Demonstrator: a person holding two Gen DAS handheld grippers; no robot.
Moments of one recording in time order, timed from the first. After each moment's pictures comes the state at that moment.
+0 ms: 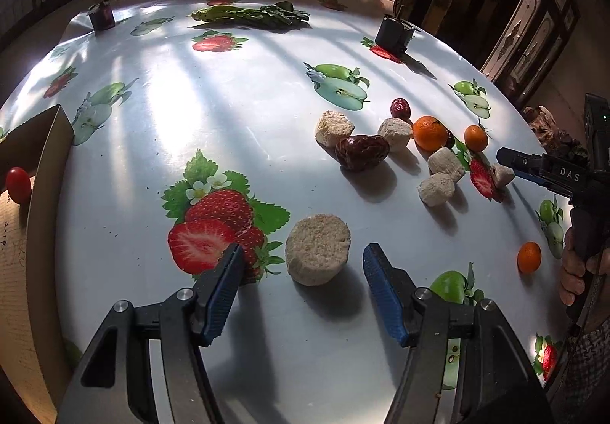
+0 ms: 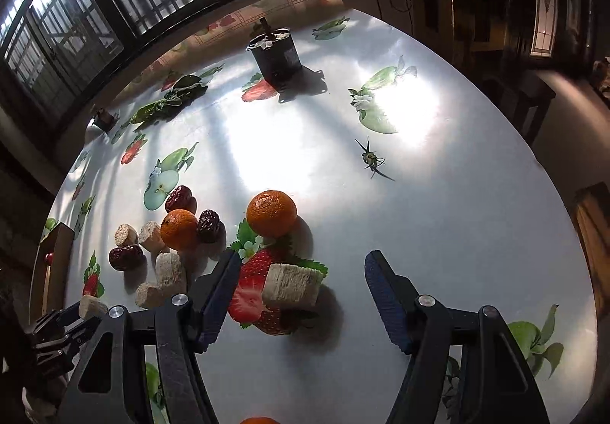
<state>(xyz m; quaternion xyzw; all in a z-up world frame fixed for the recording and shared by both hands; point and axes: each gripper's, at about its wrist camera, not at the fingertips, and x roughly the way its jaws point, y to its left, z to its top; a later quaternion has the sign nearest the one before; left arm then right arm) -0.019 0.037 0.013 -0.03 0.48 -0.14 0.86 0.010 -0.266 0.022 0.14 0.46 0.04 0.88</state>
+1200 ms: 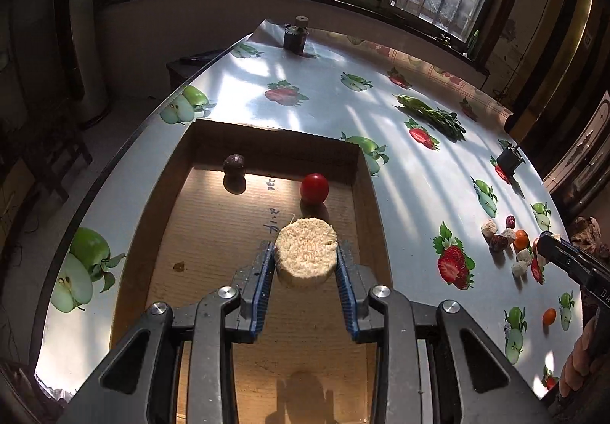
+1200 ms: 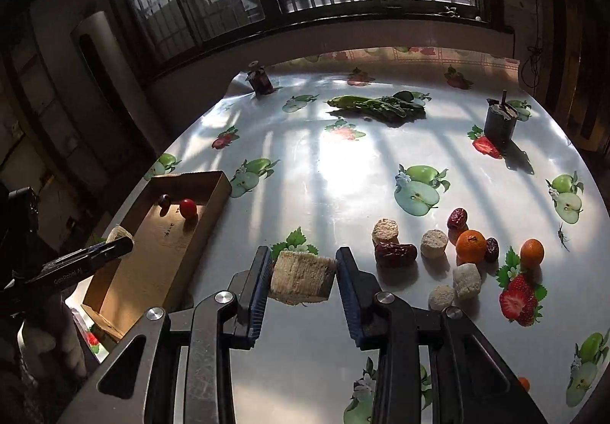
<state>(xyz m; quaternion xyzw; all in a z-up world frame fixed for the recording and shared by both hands) -0.076 0.283 0.087 -0.13 0.42 0.05 0.89 -0.040 -0.006 0.115 0.03 0.40 0.25 0.88</state>
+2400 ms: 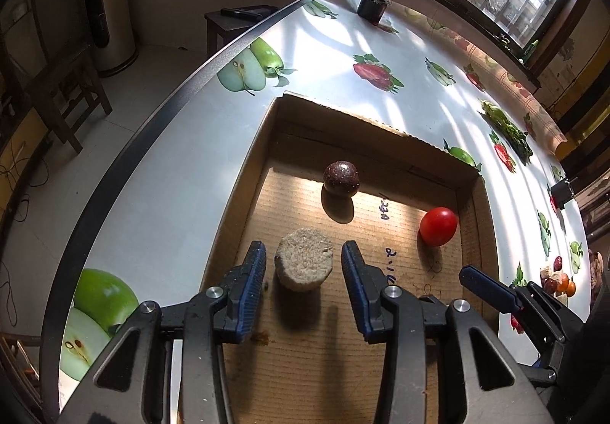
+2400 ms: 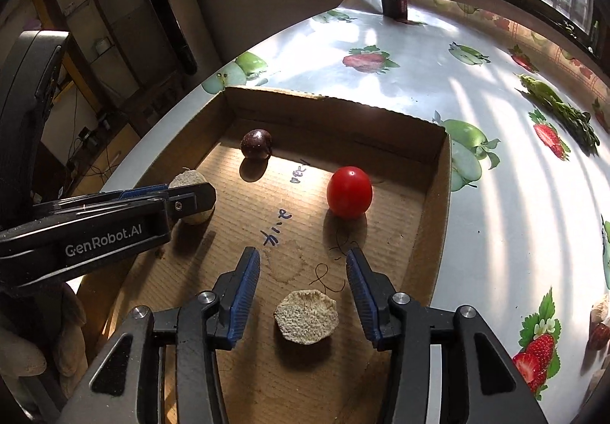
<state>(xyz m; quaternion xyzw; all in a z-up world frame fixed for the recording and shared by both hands) -0.022 0.369 0.041 -0.19 0.48 0.09 0.85 0.002 0.221 0.034 -0.07 0.46 0.32 0.82</state>
